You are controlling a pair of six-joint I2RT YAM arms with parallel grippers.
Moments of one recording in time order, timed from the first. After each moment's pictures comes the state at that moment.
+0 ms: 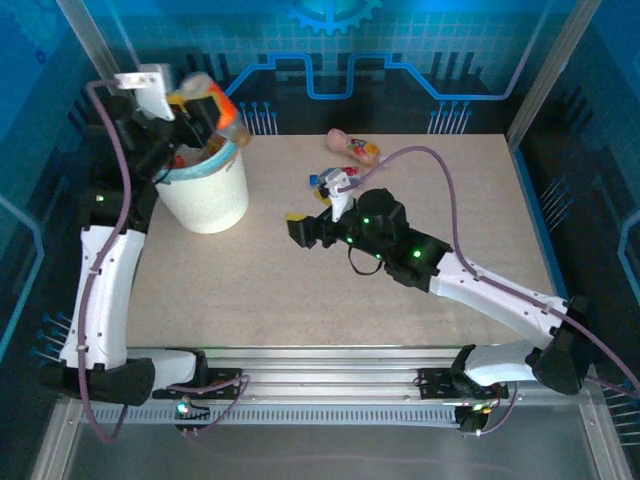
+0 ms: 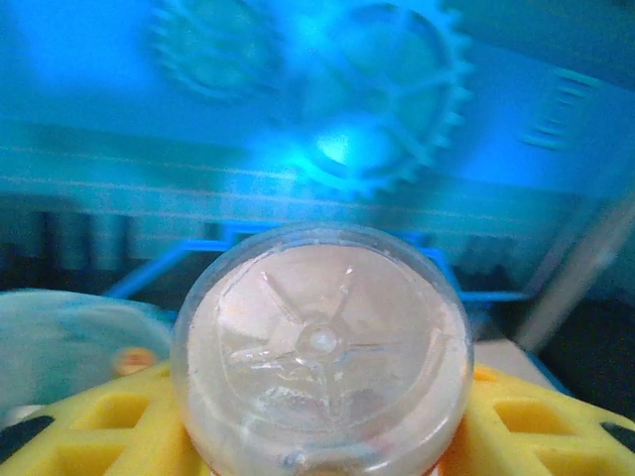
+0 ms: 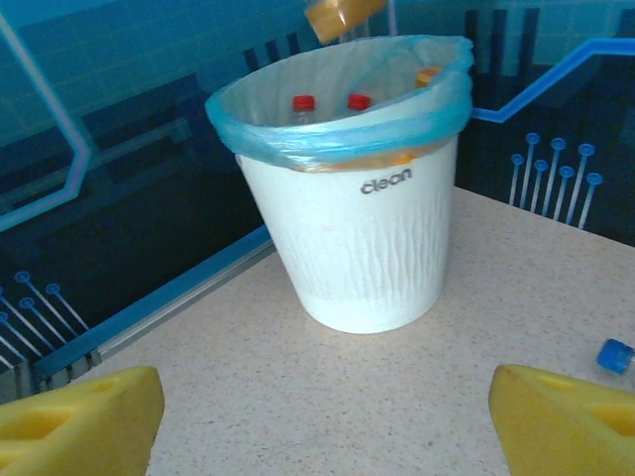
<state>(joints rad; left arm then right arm) 0.01 1.26 1.67 -0.46 0.24 -0.24 0.91 1.31 1.16 -0.04 0.01 0.18</state>
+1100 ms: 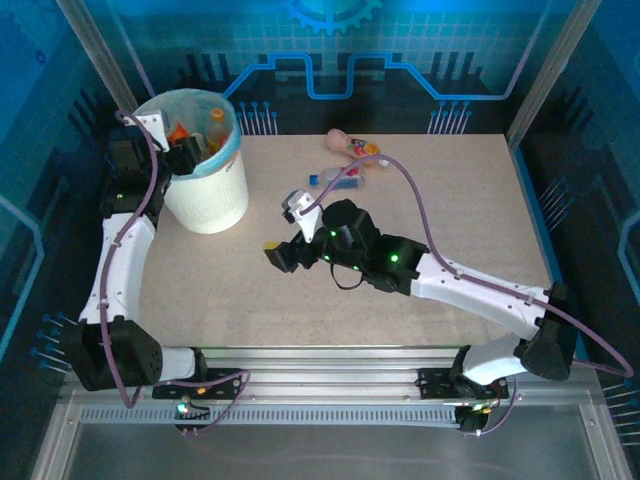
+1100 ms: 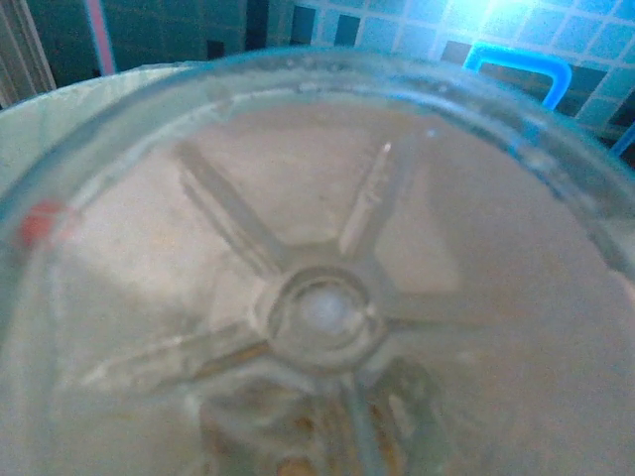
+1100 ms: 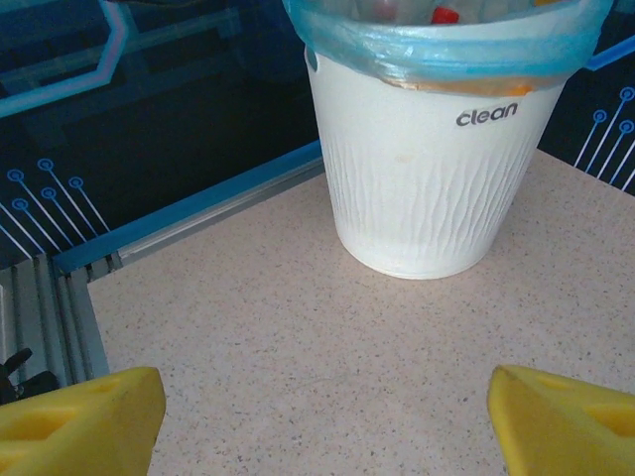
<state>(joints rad) 0.17 1.33 1.30 -0.33 0.17 -0.16 1.04 1.40 1.26 -0.21 0.05 0.09</state>
